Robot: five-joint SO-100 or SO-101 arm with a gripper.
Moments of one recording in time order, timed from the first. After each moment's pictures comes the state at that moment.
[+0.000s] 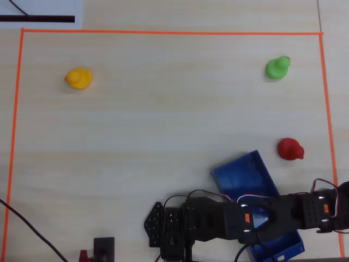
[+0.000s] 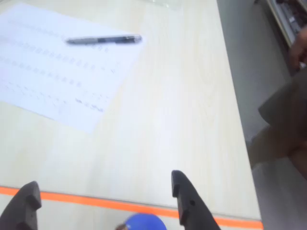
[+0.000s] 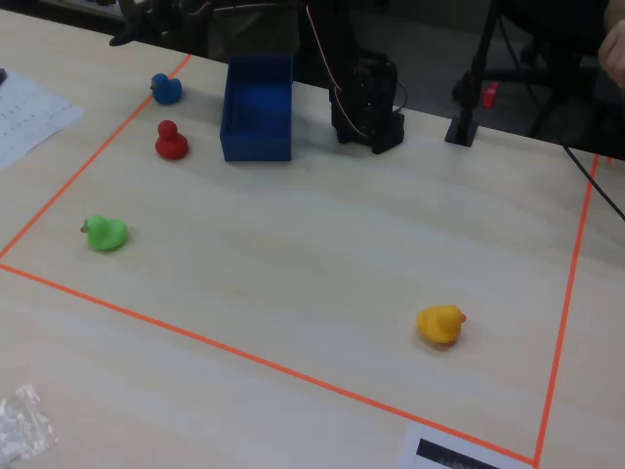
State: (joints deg) arm 90.4 75.8 86.3 8.4 -92.2
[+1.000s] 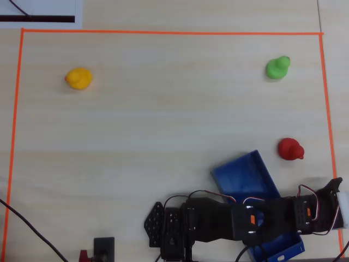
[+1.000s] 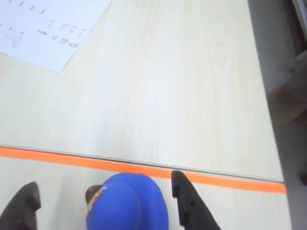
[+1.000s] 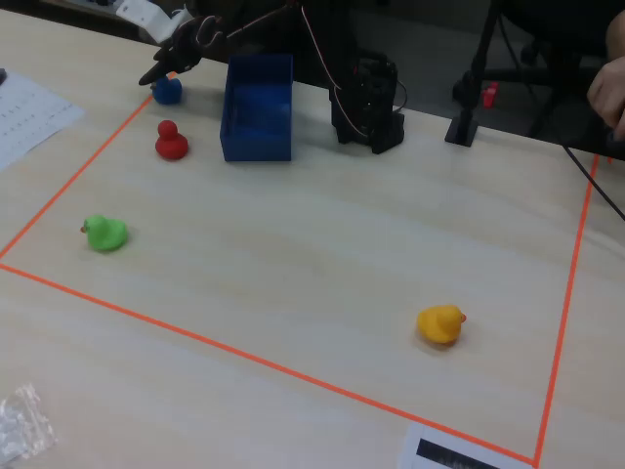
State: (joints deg) arm 92.0 70.8 100.1 -2.8 -95.4
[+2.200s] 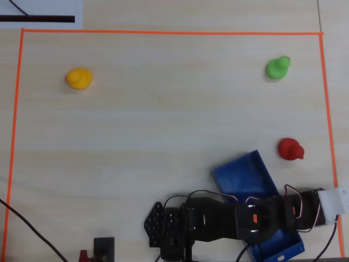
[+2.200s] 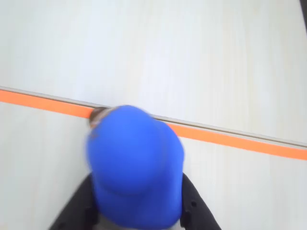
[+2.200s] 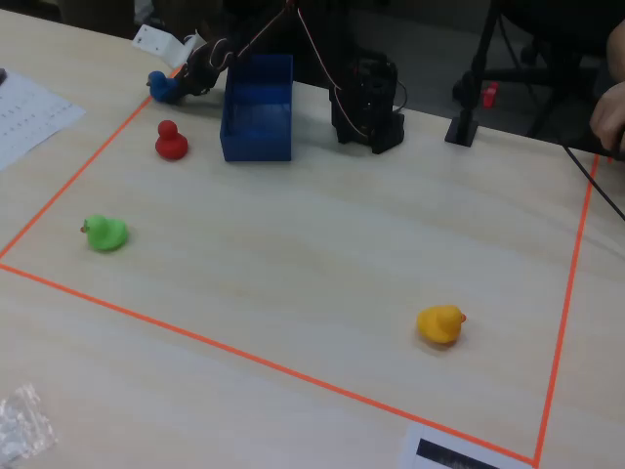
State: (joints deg) arm 91.5 67.8 110.6 -11.2 -97.5
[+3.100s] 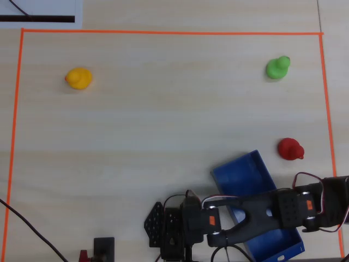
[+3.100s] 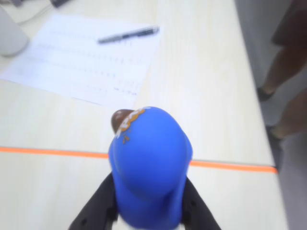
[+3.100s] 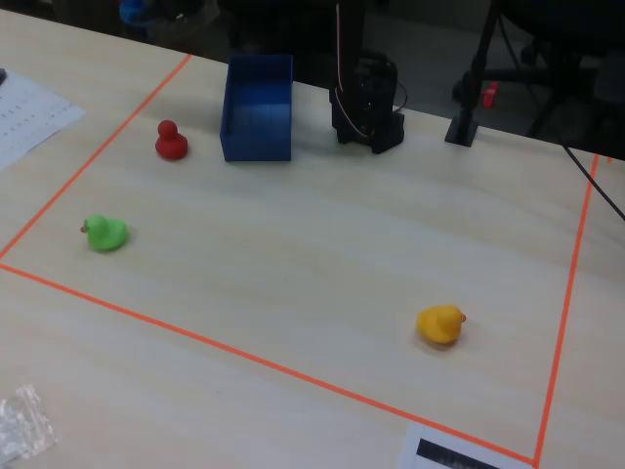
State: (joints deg) arm 86.7 102.1 98.3 24.4 -81.4
